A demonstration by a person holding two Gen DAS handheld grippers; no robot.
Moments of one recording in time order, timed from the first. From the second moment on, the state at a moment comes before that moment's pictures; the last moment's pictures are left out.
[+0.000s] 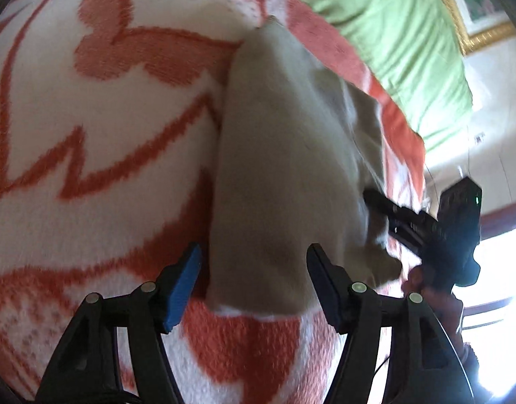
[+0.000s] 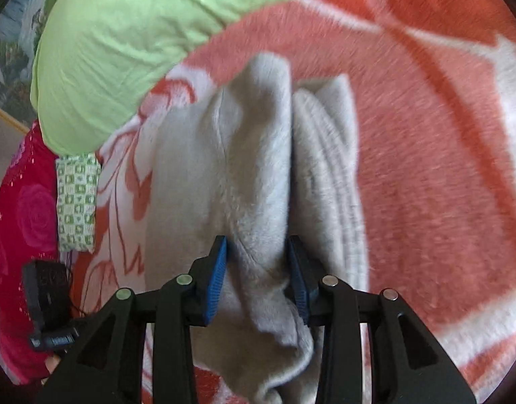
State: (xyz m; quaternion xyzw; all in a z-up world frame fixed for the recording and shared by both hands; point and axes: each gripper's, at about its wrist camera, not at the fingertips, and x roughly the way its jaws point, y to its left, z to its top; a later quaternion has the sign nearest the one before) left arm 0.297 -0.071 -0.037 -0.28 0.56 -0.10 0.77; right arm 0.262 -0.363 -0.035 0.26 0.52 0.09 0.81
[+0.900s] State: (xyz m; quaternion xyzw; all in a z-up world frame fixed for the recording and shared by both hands) left arm 0.395 -0.091 -0.047 -0.26 0.58 -0.12 0.76; right arm 0.230 -0.415 -0.008 0.28 0.45 0.02 0.85
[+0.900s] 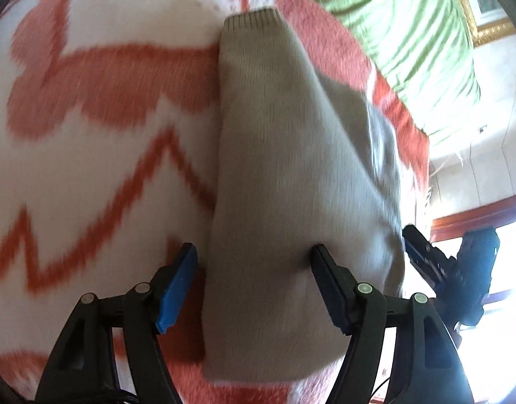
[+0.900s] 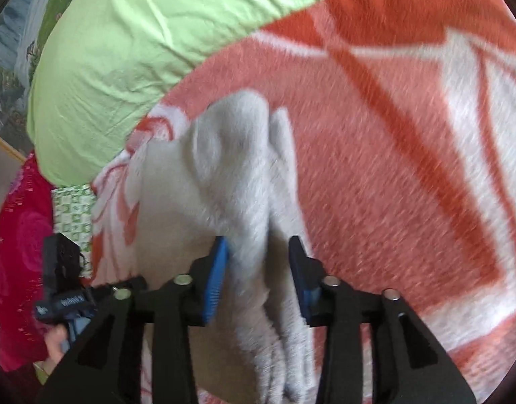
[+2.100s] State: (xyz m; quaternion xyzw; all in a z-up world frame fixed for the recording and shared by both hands) left arm 0.362 -0.049 -0.054 -0.32 0.58 -0.10 0.74; right arm 0.225 -0.424 -0.015 0.32 0.47 0.05 0.82
